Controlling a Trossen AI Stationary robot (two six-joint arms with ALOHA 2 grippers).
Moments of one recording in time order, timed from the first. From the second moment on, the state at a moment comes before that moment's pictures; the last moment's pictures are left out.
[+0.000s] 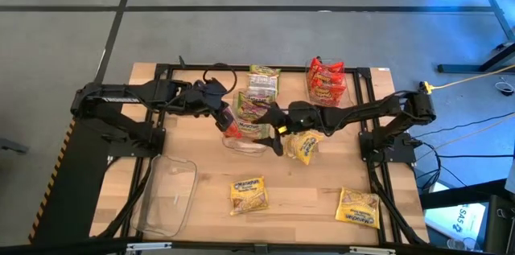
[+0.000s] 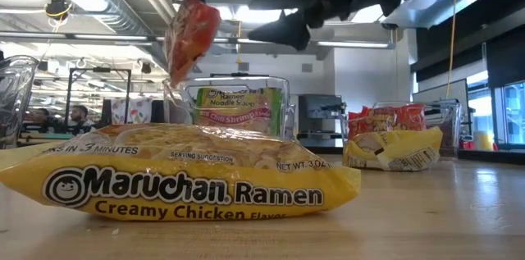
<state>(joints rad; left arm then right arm) 0.00 1.29 1.36 -0.94 -0.40 -0.62 -0.02 1.59 0.92 0.37 -0.14 0.13</state>
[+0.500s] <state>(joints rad) -0.01 1.40 1.36 -0.79 -0.51 -0.60 -0.02 1.61 1.02 0.43 0.18 0.15</state>
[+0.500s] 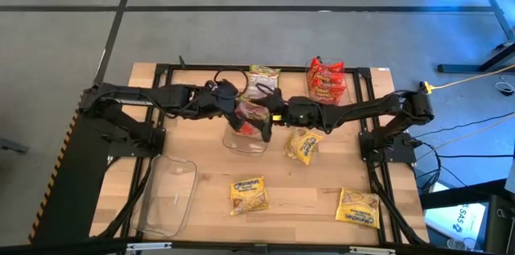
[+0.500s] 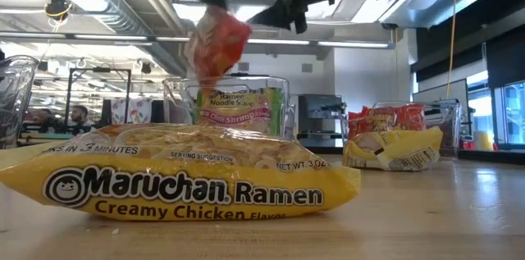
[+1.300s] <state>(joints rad) -0.02 1.42 1.36 -0.71 -0.51 -0.54 -0.03 1.75 1.03 0.55 0.17 0.12</state>
